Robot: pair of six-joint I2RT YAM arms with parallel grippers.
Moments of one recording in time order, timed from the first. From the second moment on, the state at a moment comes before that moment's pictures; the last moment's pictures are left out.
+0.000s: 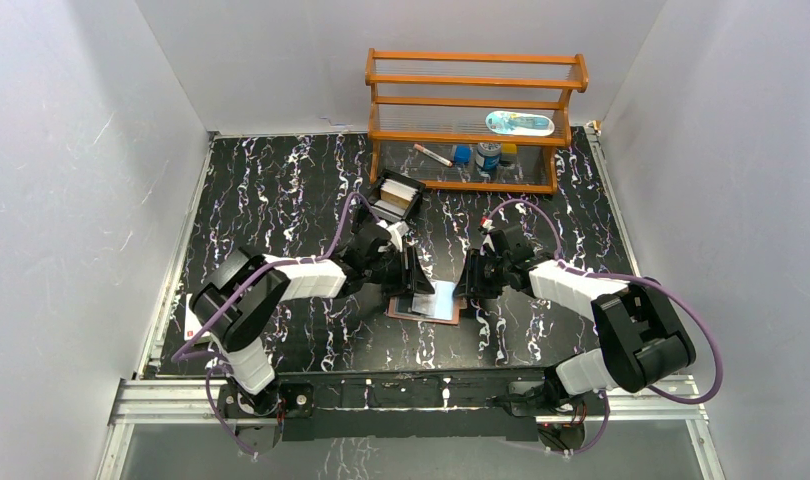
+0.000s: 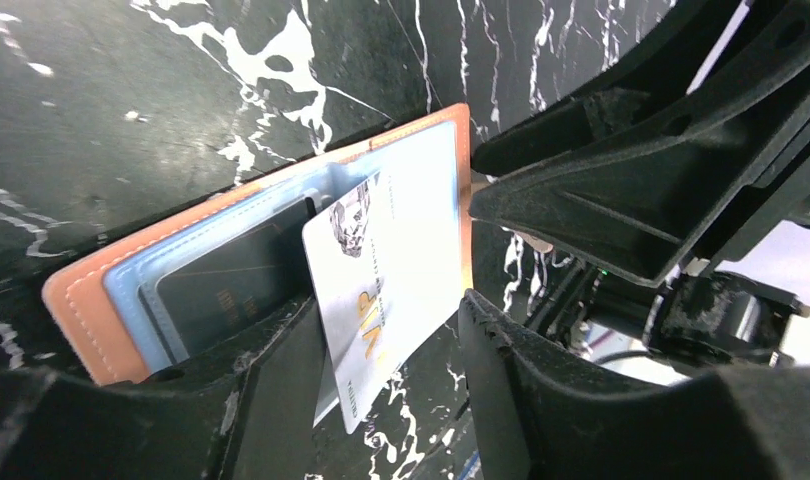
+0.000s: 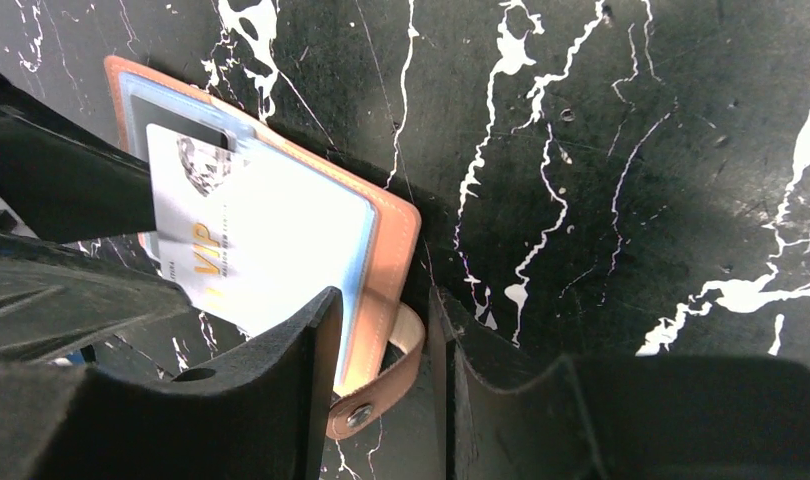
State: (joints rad) left arm -0.73 1.74 0.78 0.25 0.45 -0.83; right arm 0.45 1.41 0.61 -0.18 -0.35 0.51
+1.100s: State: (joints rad) left arm -0.76 1.73 0.89 0.02 0.31 -0.80; right arm 0.45 1.40 0.61 -0.19 -0.33 0.52
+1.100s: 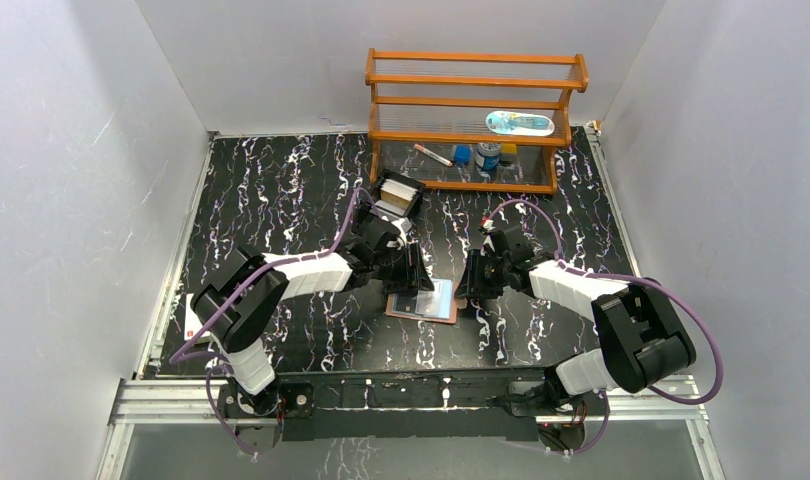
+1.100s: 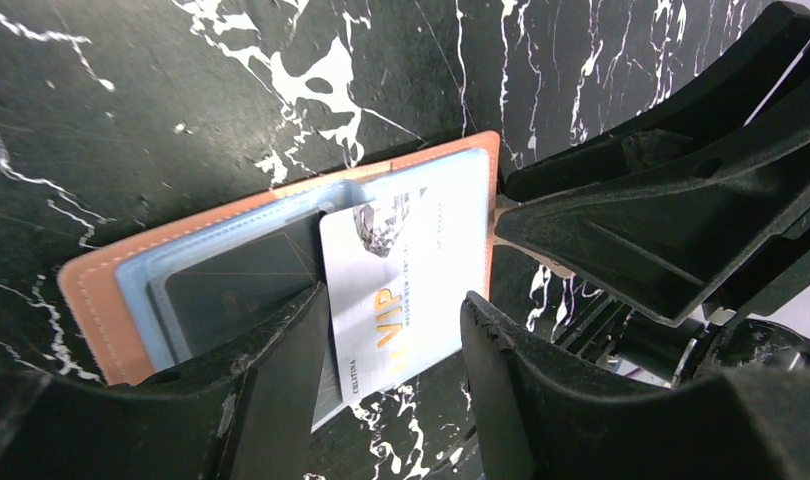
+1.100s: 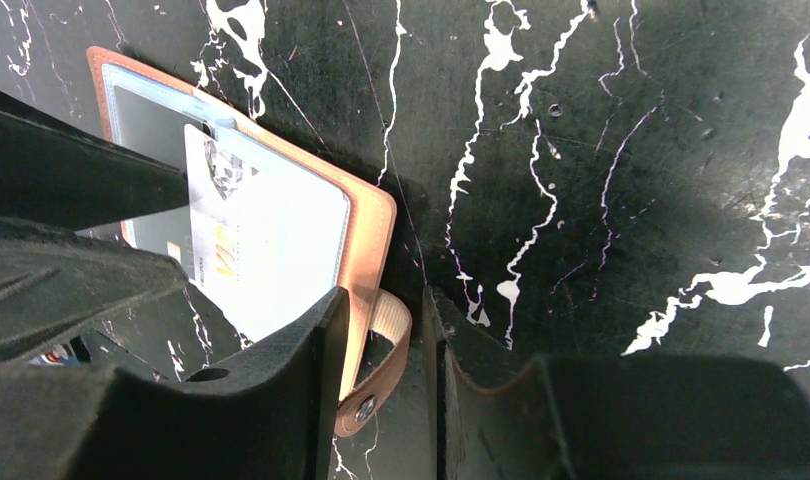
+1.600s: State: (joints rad) left arm -0.82 1.76 0.90 0.07 0.33 -0.86; right arm 0.45 1.40 0.59 -0.16 -0.35 0.55
